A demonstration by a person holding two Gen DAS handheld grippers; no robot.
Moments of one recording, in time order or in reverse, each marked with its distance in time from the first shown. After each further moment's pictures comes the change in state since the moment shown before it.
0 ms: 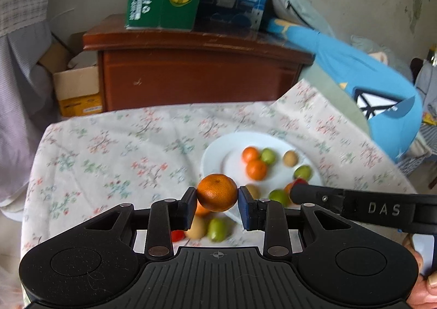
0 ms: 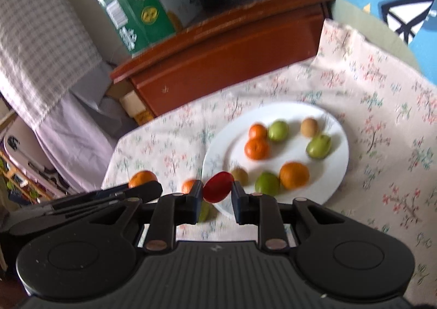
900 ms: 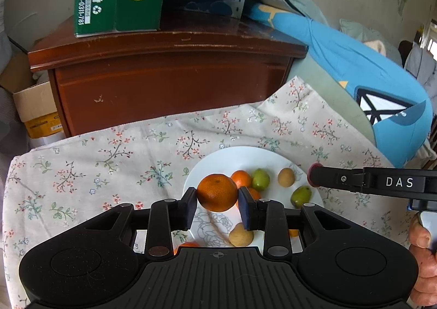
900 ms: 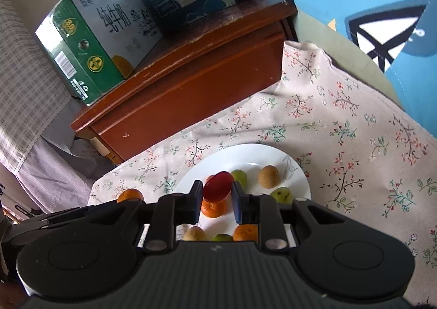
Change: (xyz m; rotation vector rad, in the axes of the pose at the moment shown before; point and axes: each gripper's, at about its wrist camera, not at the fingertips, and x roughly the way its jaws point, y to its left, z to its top) left arm 0.060 -0.010 0.046 0.073 0.081 -0.057; right arm 0.019 -0.051 0.052 0.109 -0.038 -0.061
